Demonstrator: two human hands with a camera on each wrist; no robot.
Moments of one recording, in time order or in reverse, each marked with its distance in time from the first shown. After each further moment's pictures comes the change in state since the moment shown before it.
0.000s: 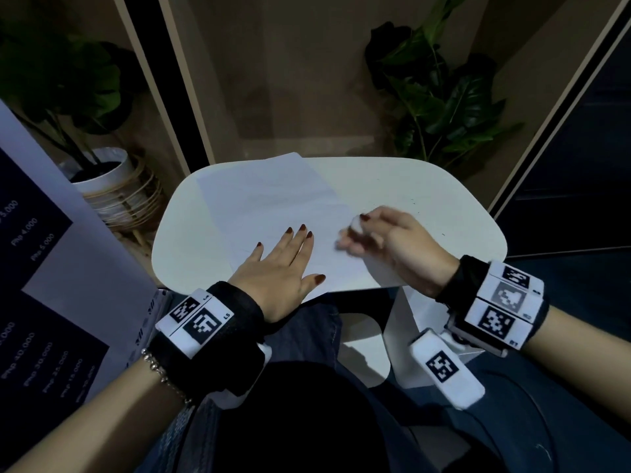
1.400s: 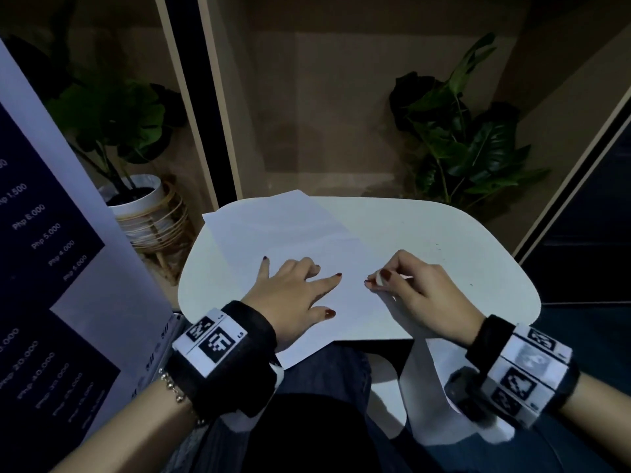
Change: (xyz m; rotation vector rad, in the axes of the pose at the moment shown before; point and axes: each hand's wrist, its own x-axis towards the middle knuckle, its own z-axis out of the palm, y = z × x) left_hand 0.011 -0.023 -0.016 0.022 0.165 0.018; right_hand 0.016 0.010 -0.034 -0.830 -0.191 -0.455
